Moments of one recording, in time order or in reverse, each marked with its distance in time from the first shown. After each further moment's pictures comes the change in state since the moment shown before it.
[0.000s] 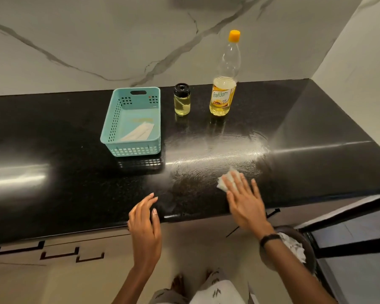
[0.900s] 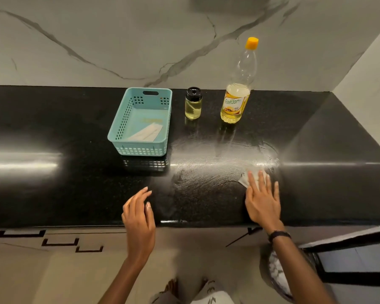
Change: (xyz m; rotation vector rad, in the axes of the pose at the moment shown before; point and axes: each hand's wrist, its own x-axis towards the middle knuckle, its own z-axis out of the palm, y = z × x) left_hand 0.020 -0.003 0.011 0.070 0.108 -0.042; right_hand 0.042 0.036 -0.017 0.008 -0.015 0.185
